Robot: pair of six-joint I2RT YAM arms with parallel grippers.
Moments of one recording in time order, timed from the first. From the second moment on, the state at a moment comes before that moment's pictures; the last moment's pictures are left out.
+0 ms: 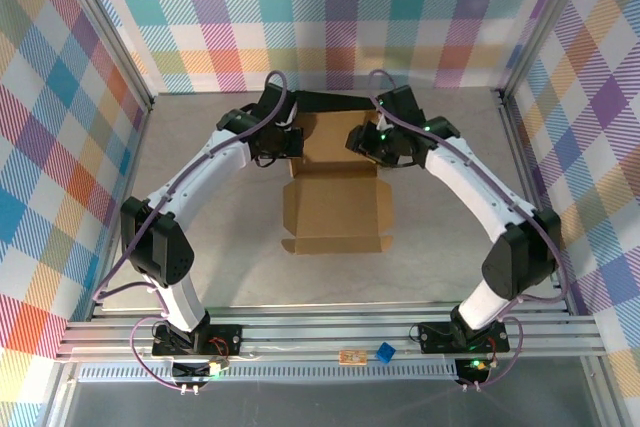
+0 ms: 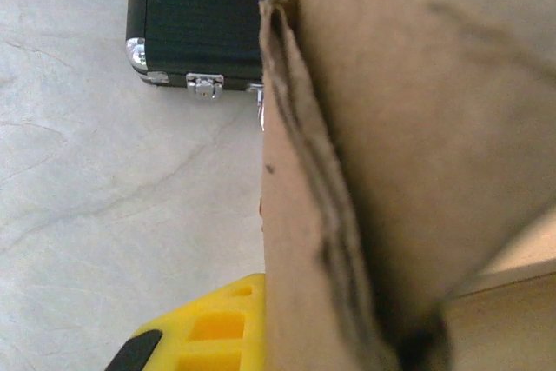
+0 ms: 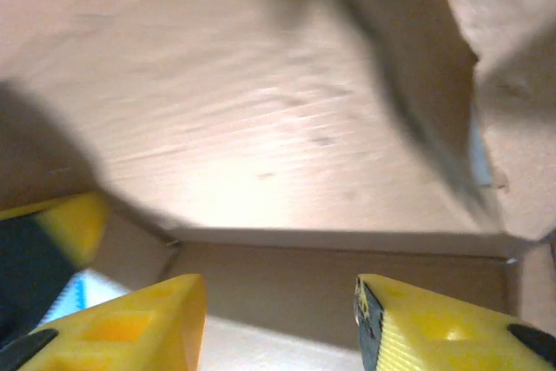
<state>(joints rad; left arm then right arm) -0.50 1.76 1.71 -0.90 -0.05 -0.41 0.48 1.59 1.56 -0.77 -0.23 0.75</state>
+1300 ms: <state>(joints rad) -0.48 1.85 1.85 -1.06 -0.04 -0.42 0.56 1.63 1.74 -1.02 0.19 0.32</state>
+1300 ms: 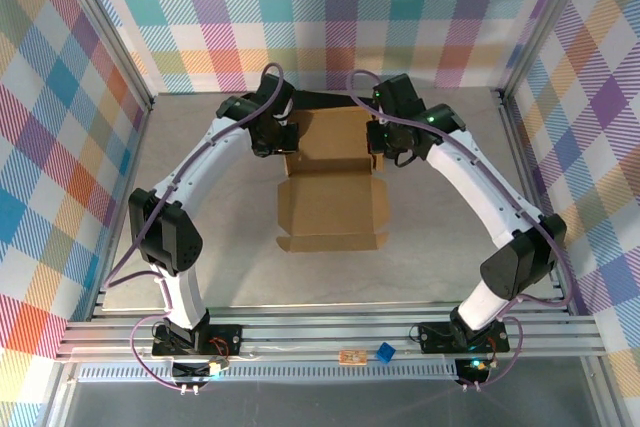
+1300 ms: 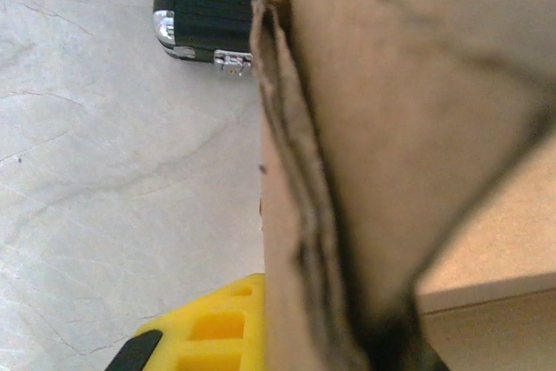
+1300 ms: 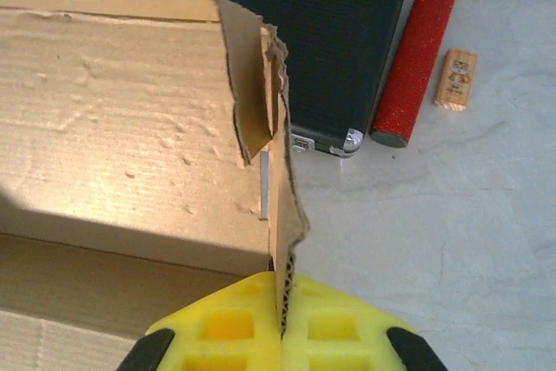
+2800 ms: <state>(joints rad) -0.39 1.89 1.85 -1.05 0.27 -0.33 0.03 1.60 1.56 -0.55 -1.00 0.59</state>
